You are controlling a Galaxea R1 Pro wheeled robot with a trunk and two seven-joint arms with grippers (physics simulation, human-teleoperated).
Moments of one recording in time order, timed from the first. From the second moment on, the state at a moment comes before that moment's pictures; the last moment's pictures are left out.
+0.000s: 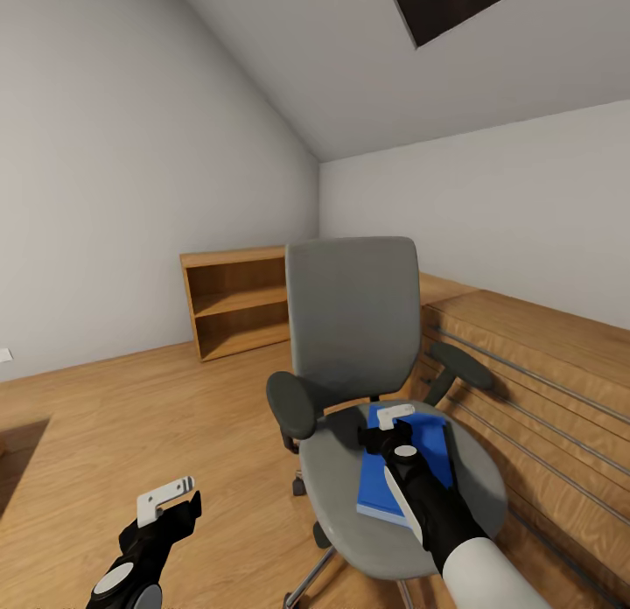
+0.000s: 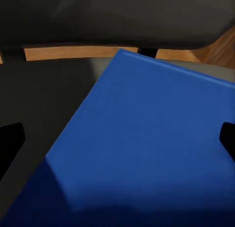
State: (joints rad) left arm 0.02 0.04 -0.10 -1.61 0.41 0.43 0.52; right arm -0.59 0.09 0.19 -0.81 0.05 0.31 -0.15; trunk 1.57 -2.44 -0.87
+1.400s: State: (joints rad) left arm 0.02 0.04 -0.10 -1.61 0.41 0.42 0.52; right arm -0.59 0.09 0.20 -0.81 0.06 0.31 -0.15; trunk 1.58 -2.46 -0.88
